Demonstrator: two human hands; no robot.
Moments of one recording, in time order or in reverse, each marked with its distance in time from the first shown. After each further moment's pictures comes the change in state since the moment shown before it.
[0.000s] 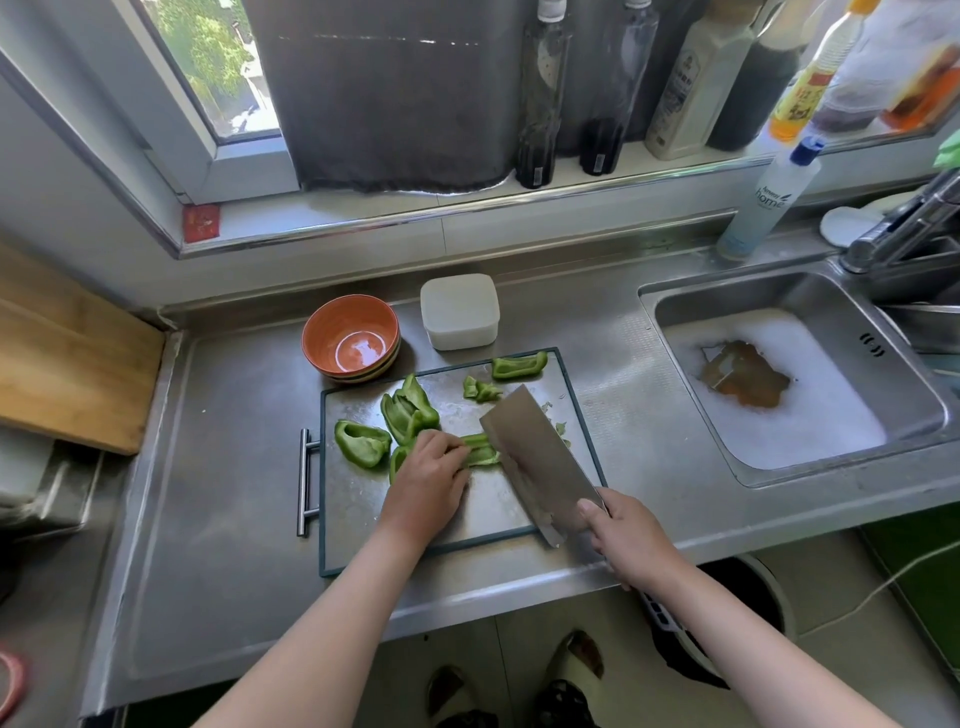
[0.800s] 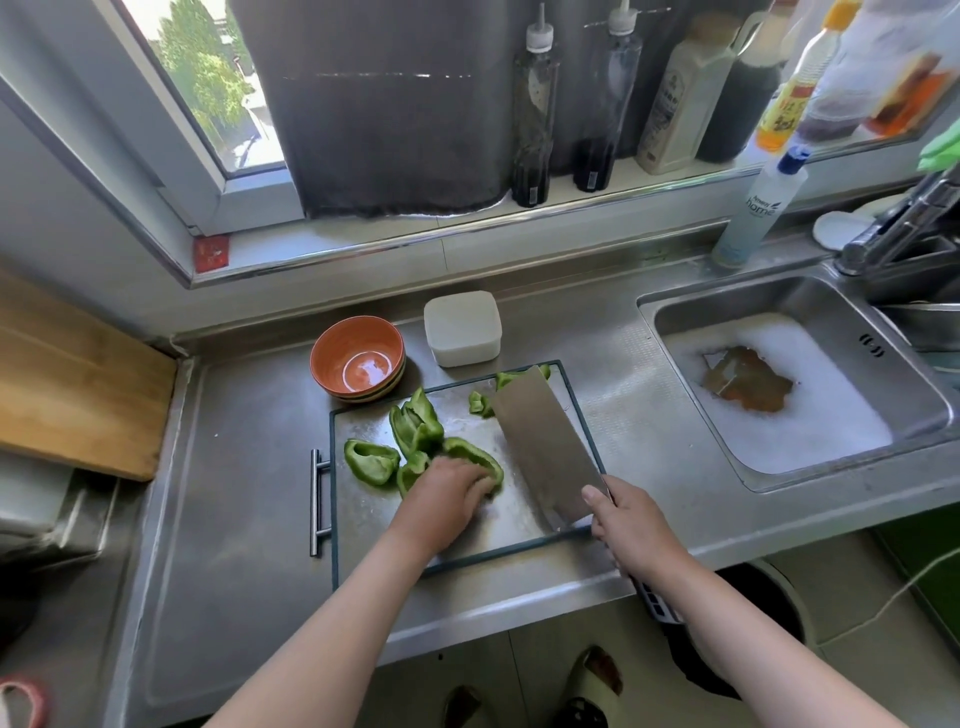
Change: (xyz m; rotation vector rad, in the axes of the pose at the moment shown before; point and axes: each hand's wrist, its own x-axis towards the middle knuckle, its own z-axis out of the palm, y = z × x) left_hand 0.014 0.015 -0.019 -0.077 -0.305 -0.162; right_hand -0.003 -0.024 -0.002 0.117 0.074 -0.043
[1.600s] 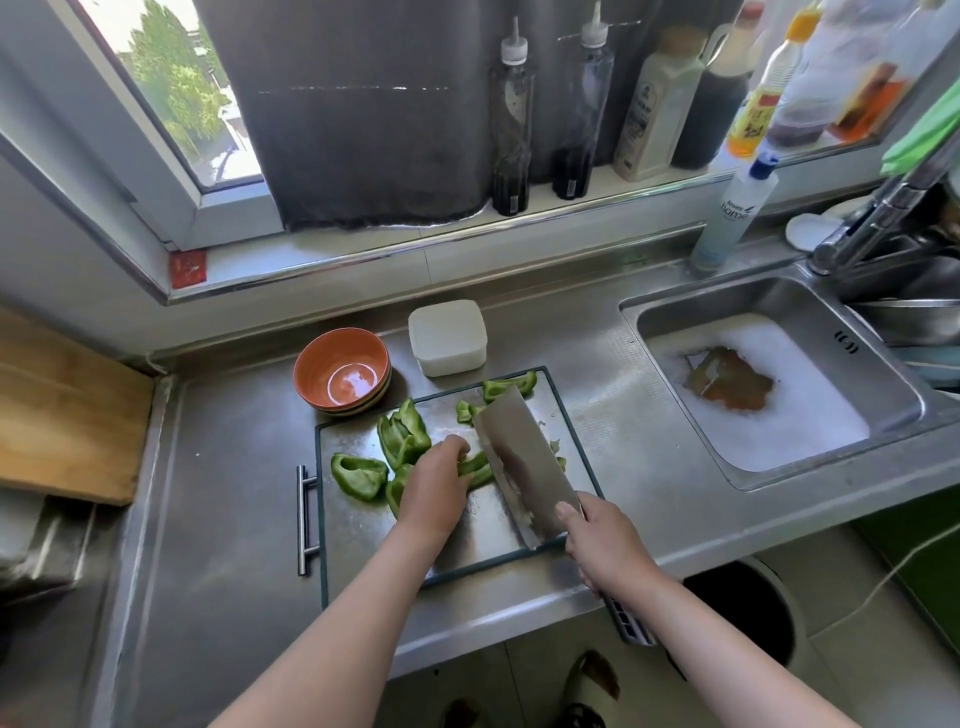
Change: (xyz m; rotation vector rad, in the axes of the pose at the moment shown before) left_hand 0.025 0.007 0.002 -0.093 0.057 -0.265; right_hand -0.015 -0.017 0.019 -0.002 -0.007 0.081
